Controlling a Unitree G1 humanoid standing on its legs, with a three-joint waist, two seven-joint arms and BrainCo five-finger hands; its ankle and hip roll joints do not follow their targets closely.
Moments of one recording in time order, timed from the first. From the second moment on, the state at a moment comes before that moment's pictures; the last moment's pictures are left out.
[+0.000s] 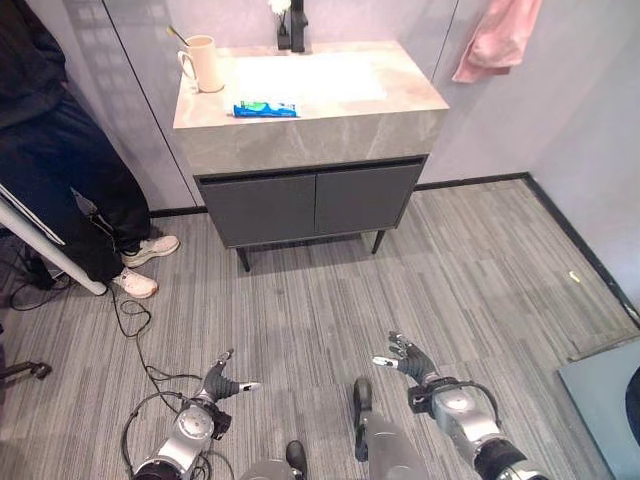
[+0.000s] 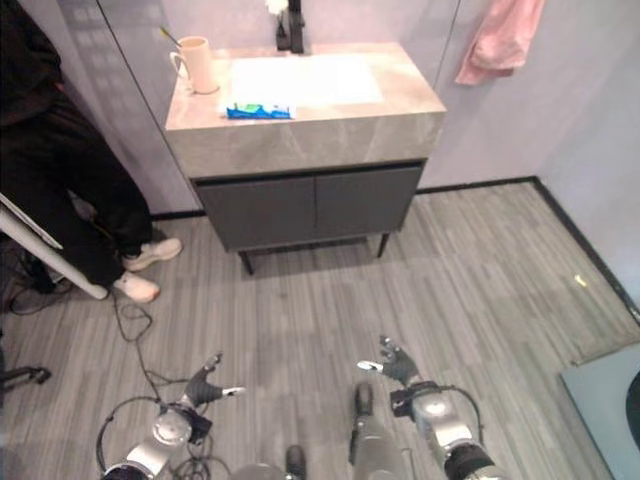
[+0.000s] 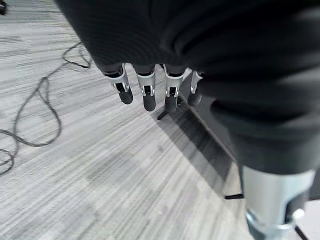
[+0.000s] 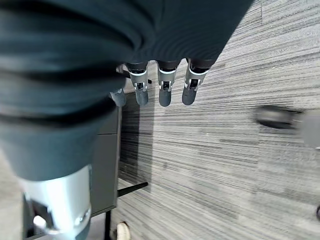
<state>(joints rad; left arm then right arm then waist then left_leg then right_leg) -0.08 0.38 -0.33 0.82 0.04 -0.13 0.17 -0.13 -0.32 0.41 0.75 0.33 -0.10 0.03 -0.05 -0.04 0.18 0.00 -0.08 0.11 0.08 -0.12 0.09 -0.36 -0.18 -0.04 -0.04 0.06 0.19</state>
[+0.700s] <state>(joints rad) -0.20 0.33 -0.46 0.88 0.05 -0.14 0.15 -0.15 -0.36 0.51 0.81 0.18 -0.10 0.00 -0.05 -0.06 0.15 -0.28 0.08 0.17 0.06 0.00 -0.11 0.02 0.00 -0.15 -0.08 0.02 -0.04</state>
